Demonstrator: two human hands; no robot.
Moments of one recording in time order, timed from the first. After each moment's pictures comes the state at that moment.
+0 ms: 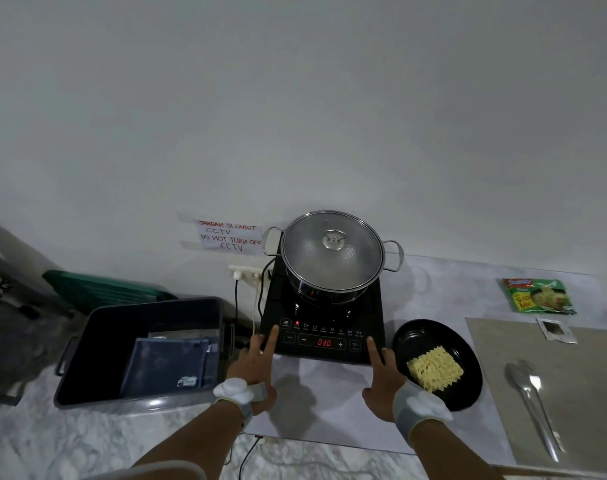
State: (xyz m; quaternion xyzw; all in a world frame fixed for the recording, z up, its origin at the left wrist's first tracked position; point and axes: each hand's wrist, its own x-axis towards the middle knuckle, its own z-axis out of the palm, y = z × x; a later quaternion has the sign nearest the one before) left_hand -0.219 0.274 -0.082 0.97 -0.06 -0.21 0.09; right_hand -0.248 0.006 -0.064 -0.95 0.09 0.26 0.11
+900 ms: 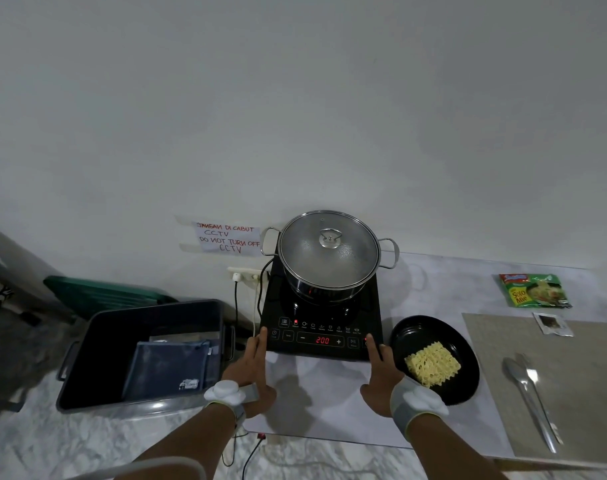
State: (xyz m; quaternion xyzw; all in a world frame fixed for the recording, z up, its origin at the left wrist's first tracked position) left_hand -0.228 0.283 -0.081 0.96 -0.04 -0.20 0.16; right_hand -0.251 0.009 -0.062 -0.95 0.11 0.25 0.15
